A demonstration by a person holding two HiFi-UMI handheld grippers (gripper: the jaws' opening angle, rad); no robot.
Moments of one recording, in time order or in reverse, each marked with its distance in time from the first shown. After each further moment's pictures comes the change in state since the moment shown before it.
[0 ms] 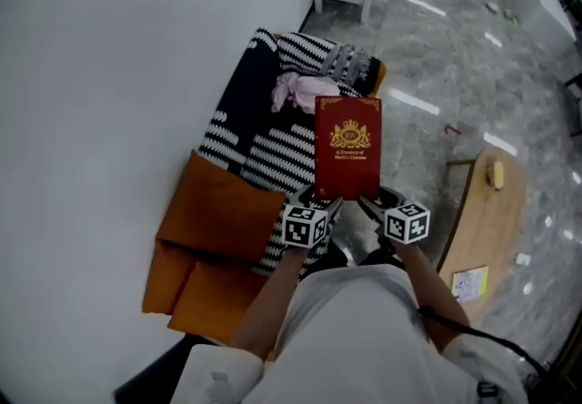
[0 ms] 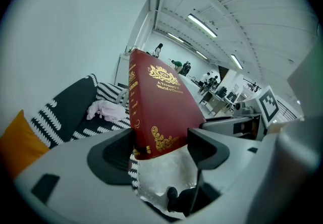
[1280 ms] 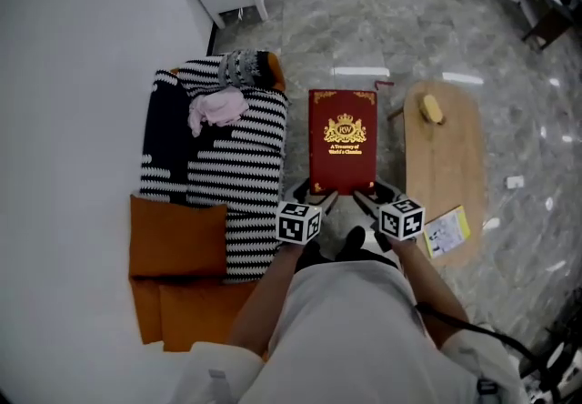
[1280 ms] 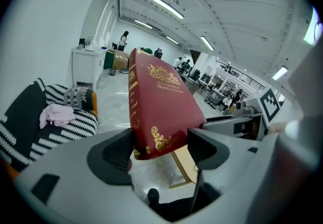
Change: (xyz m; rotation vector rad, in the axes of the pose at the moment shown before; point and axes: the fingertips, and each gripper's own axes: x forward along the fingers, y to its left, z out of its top) left arm 0.128 -0.303 -0.060 0.243 0.123 -0.216; right arm -0.274 -0.182 -0.084 0.170 -0.191 -0.229
